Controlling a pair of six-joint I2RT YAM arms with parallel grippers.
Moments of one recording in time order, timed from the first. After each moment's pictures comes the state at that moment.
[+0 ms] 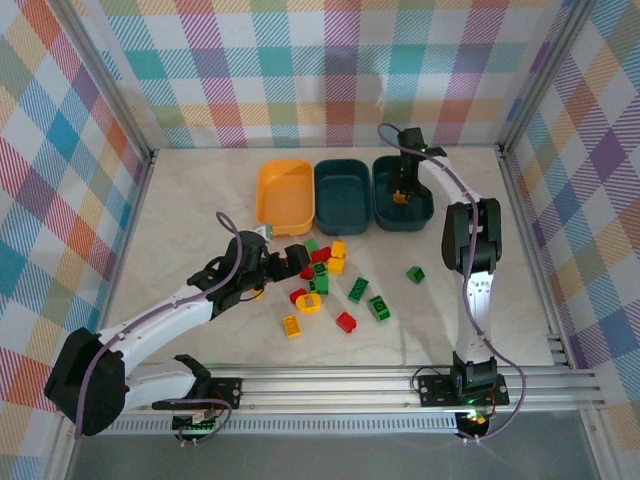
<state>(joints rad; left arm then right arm) -0.60 1.15 0.65 -0.13 0.11 -0.84 0.21 2.29 2.00 -0.83 0.10 0.28</state>
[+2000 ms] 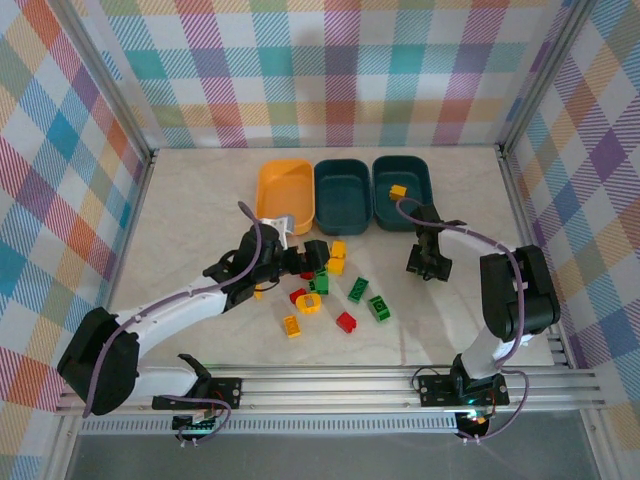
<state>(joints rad) -0.67 1.26 0.71 0.04 0.15 -0.75 0.25 1.66 0.94 -0.67 0.16 0.56</state>
